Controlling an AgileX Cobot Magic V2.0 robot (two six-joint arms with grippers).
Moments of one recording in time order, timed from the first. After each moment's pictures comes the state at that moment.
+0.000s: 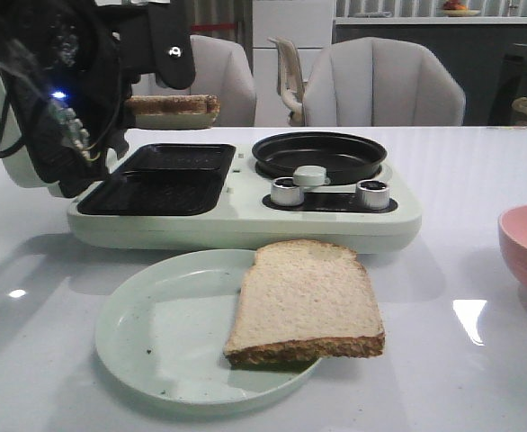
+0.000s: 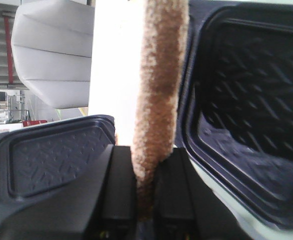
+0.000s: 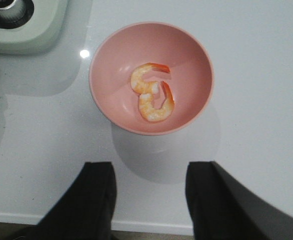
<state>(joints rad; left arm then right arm) -0.61 1.71 -1.02 1.80 0.50 -0.73 -0.02 0.81 -0.64 -0.02 0.73 0.02</state>
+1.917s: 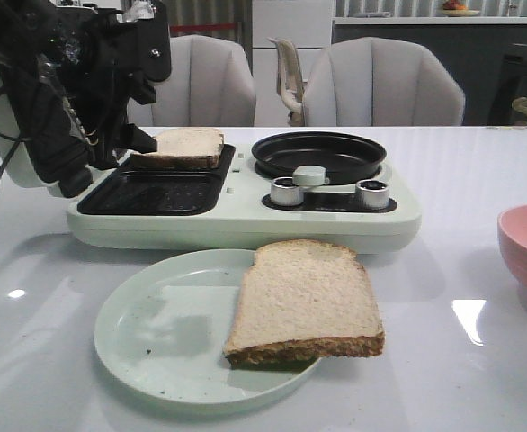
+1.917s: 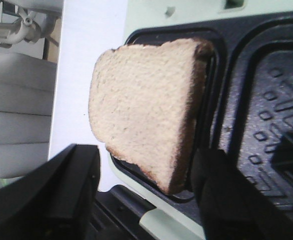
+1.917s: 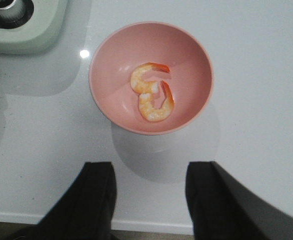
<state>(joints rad) -0.32 1.90 -1.28 1.84 -0.04 -0.61 -0.02 0.81 -0.64 -0.02 0.73 0.02</state>
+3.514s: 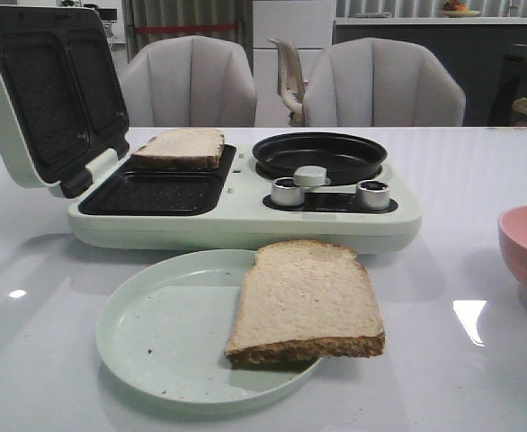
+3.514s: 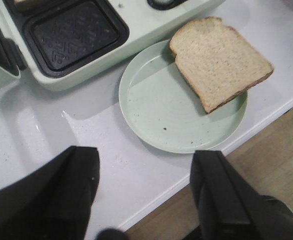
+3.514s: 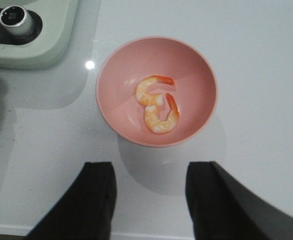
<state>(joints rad) -0.79 0.79 -0.76 0.19 0.78 -0.22 -0.02 0.81 -0.64 0.01 0.69 0.02</state>
